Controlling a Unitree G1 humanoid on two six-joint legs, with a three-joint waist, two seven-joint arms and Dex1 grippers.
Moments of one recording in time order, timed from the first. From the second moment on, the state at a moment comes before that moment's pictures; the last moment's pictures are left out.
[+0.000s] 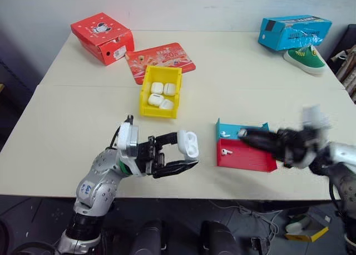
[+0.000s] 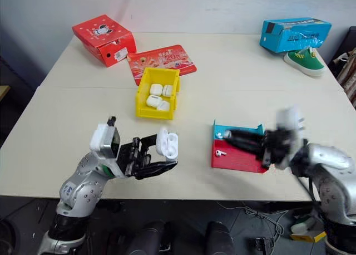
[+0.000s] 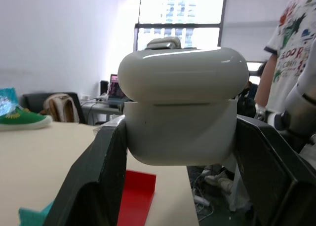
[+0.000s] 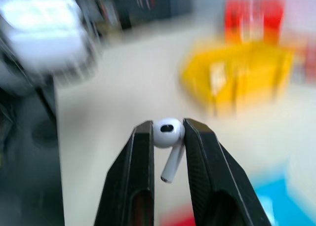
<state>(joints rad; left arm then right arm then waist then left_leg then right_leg) -0.31 0.32 -0.05 -0.34 -0.80 0.32 -1.03 -0.24 -0.67 -0.42 -0.44 0.96 0.60 1.02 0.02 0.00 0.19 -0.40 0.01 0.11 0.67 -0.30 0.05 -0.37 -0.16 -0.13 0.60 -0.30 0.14</state>
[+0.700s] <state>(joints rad) -0.43 0.32 -0.02 -0.28 -0.90 0.45 -1.07 -0.41 -0.32 -0.07 -0.54 0.80 0.24 0.92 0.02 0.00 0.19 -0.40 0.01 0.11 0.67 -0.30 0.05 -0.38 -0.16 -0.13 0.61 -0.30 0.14</state>
